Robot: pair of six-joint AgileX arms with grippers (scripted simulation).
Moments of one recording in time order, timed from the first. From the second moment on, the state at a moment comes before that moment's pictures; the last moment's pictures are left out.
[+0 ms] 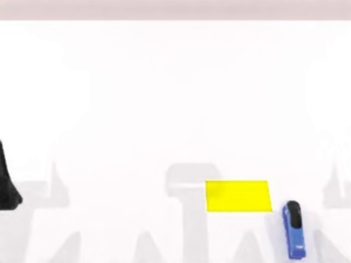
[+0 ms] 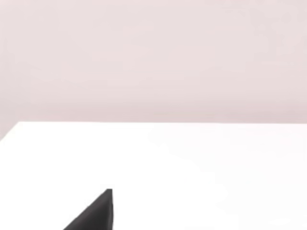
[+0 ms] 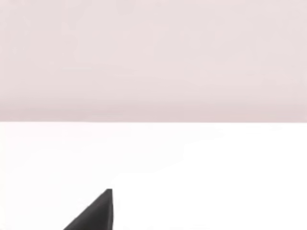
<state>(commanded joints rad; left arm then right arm) 0.00 0.00 0.00 0.00 0.00 0.00 0.00 0.00 0.00 0.00 0.00 0.00</state>
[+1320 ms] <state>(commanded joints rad) 0.00 0.00 0.00 0.00 0.00 0.00 0.52 1.38 0.97 -1.01 0.00 0.54</state>
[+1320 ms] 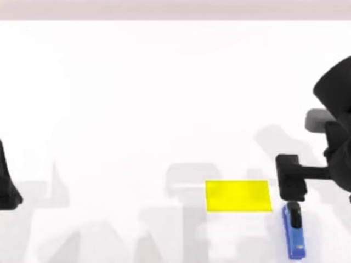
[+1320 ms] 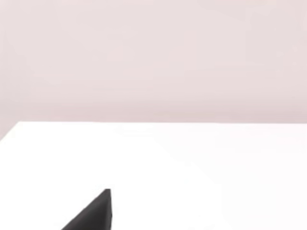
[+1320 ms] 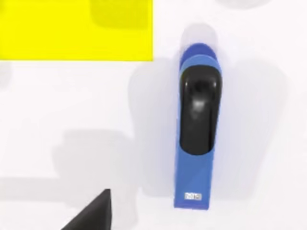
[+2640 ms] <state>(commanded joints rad) 0.00 0.00 0.00 0.00 0.00 0.00 0.59 1.71 0.85 -0.71 0.00 0.61</state>
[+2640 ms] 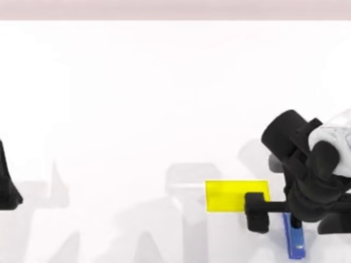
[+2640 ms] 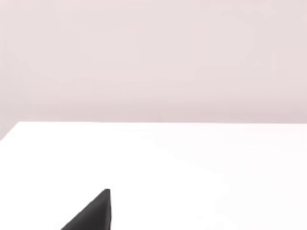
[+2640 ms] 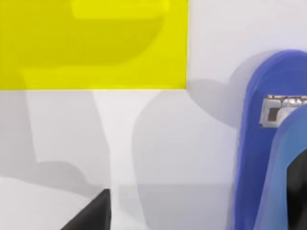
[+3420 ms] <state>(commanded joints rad) 0.00 0.00 0.00 0.00 0.00 0.00 0.59 1.71 0.84 -0.70 0.00 0.61</state>
